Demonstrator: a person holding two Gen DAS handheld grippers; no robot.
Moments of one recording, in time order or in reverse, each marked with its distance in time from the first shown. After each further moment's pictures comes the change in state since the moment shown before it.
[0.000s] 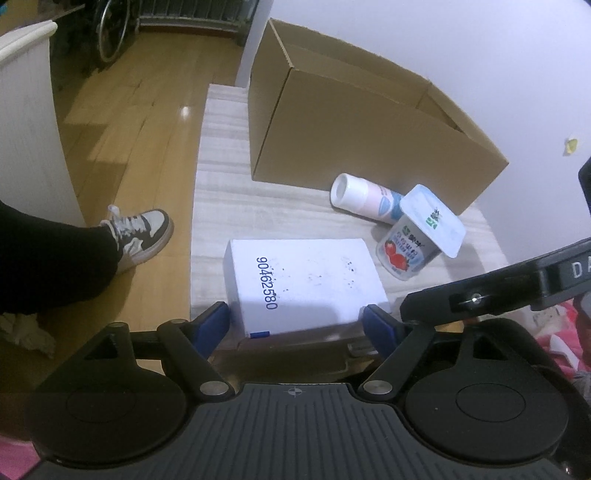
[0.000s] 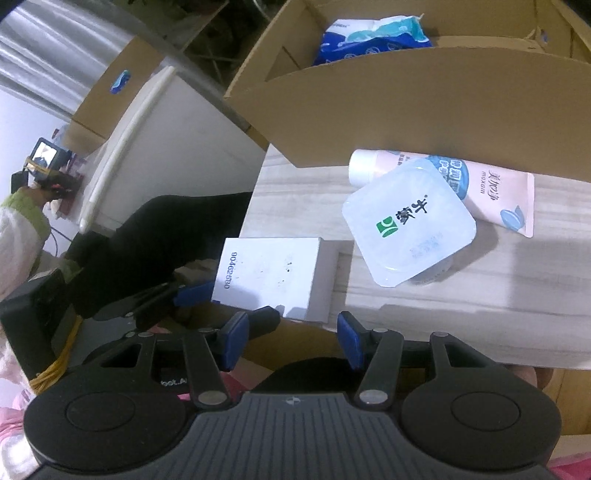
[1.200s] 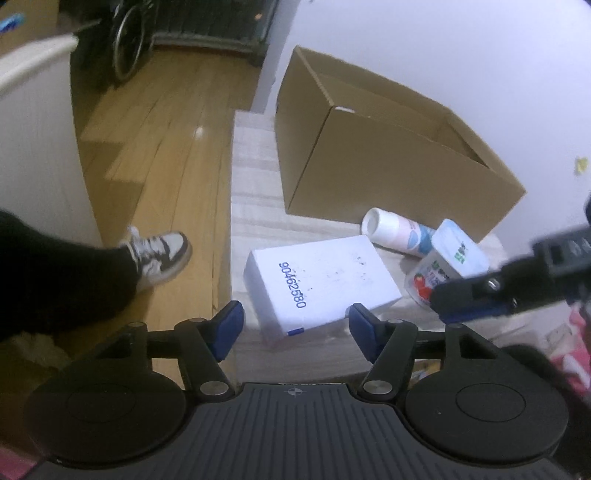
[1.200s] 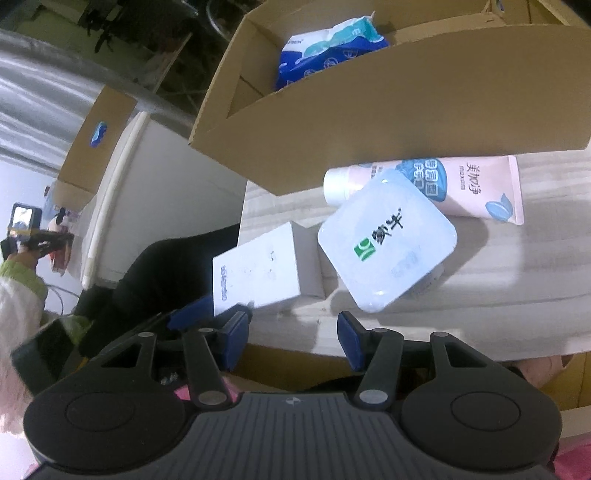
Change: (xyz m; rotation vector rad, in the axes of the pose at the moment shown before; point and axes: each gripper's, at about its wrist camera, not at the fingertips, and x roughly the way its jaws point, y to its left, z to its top) left arm -0.009 0.020 0.011 -0.013 -0.081 0.060; right arm 0.008 -0.015 0.010 0.178 -0.062 0.035
